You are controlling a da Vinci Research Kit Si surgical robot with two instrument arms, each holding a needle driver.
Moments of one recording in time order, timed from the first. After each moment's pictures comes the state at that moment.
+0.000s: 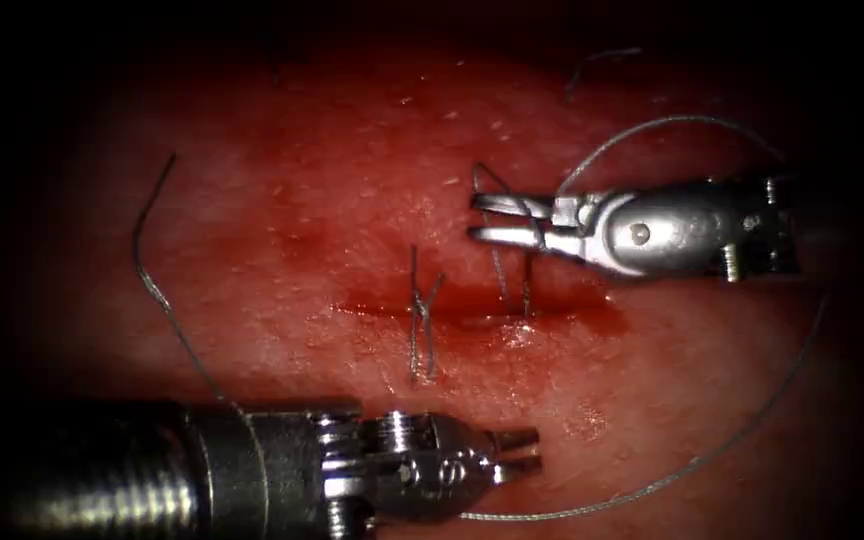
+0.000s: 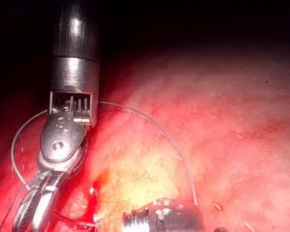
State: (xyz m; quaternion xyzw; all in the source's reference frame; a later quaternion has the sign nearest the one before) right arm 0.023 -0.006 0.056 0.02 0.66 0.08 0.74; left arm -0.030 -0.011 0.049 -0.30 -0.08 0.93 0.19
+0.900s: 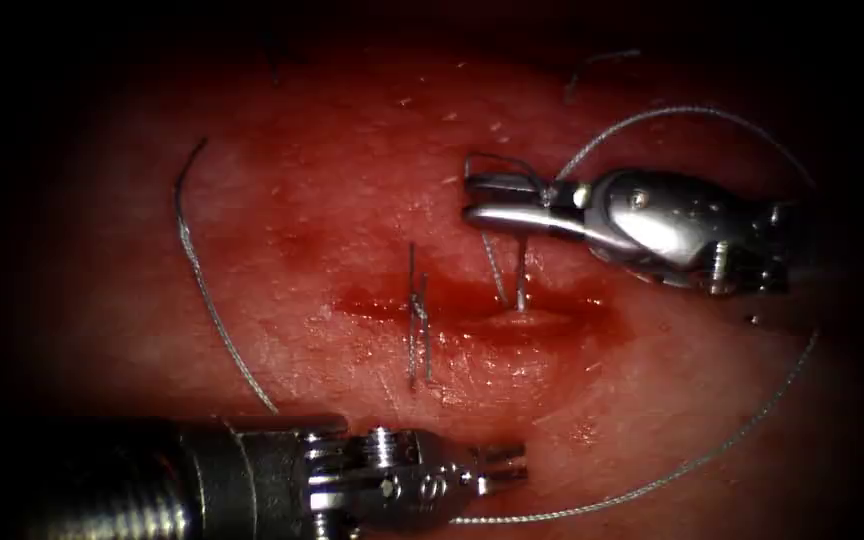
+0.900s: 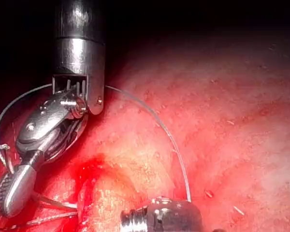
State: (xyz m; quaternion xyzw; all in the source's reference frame) right arm 0.023 -0.005 0.056 0.13 0.65 0.22 0.72; left arm -0.029 -0.013 0.050 -0.30 -0.08 0.93 0.17
